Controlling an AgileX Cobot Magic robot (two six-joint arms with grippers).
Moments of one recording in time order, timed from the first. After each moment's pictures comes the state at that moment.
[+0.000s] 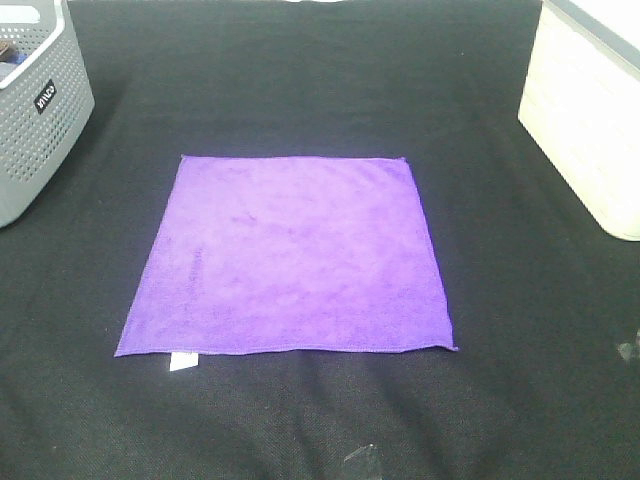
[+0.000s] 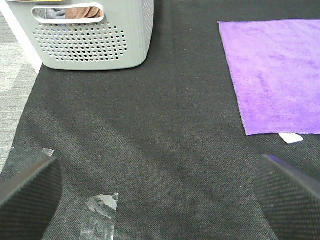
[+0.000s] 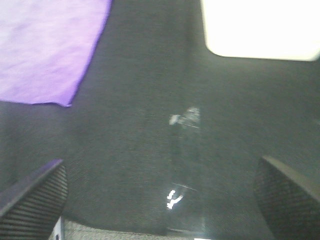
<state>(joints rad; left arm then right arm) 0.05 0.00 -0.52 -0.01 1.09 0.04 0.06 0.00 -0.45 0.01 1.11 -0.05</state>
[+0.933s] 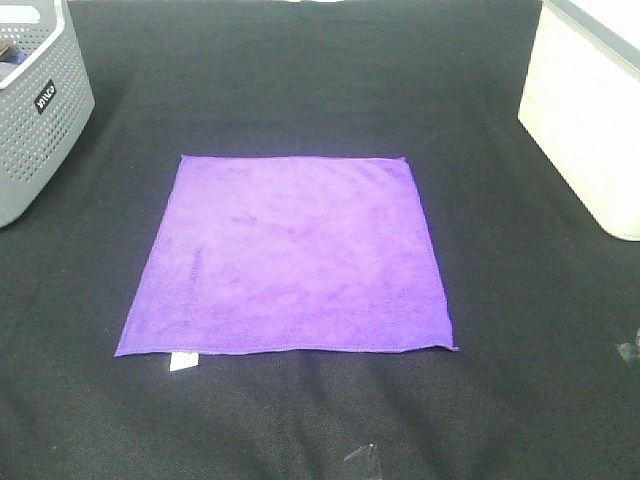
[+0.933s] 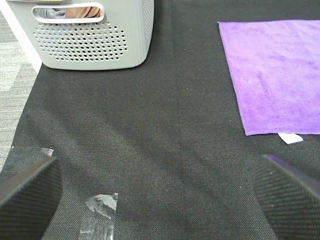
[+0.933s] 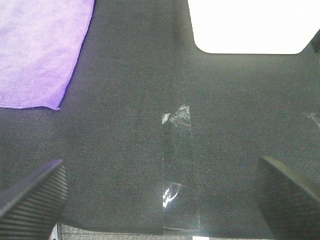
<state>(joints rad) 0.05 0.00 -0.52 -0.01 1.09 0.04 0.03 0.00 -0.45 0.01 1.11 -0.05</state>
